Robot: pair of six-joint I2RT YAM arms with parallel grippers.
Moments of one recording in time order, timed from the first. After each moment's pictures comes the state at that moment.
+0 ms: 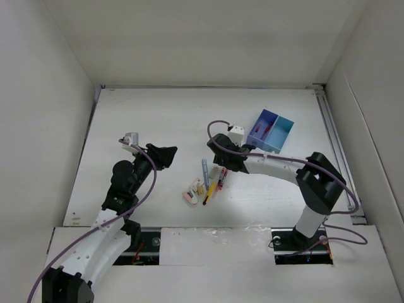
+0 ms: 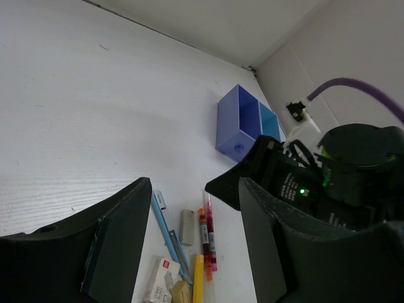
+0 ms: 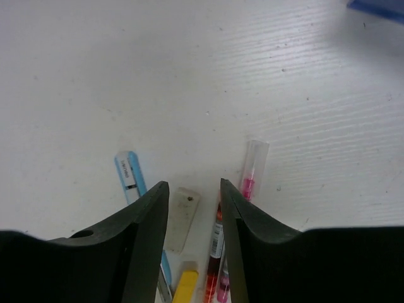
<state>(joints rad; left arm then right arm) -0.33 0.62 0.32 0.29 0.16 -0.68 0.85 1.70 1.13 -0.36 0.54 0.91</state>
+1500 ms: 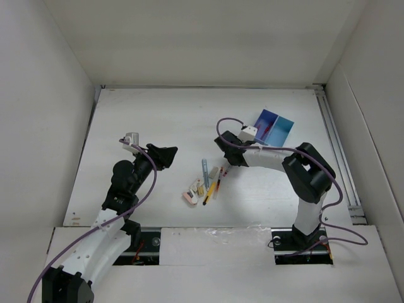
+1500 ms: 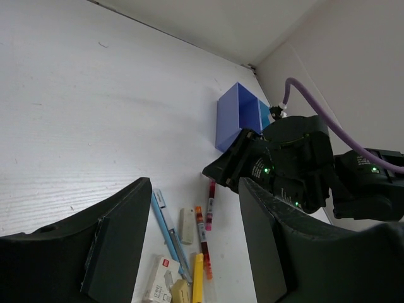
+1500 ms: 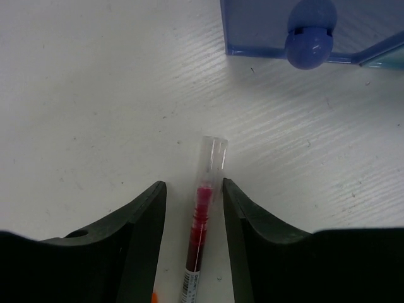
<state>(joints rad) -0.33 0.63 0.32 0.29 0.17 -0.68 0.72 1.86 1.12 -0.34 0.66 1.04</state>
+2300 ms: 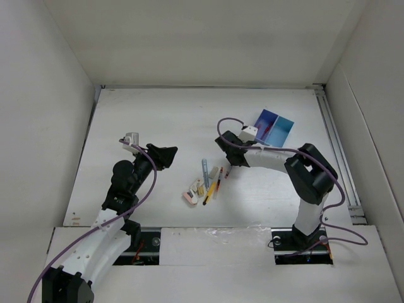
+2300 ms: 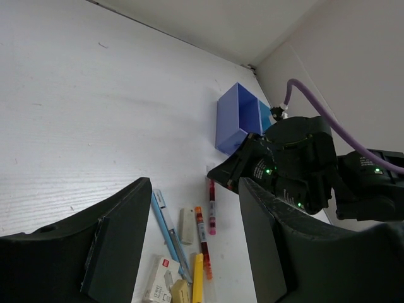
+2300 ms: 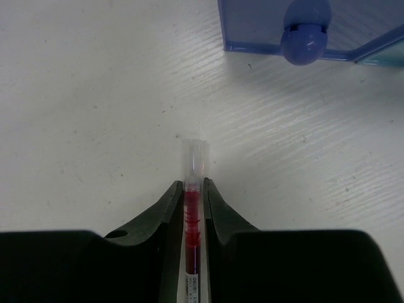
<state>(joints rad) -0.33 0.63 0.32 0.29 0.17 -0.68 0.72 1.86 1.11 -0.33 0.66 1.04</state>
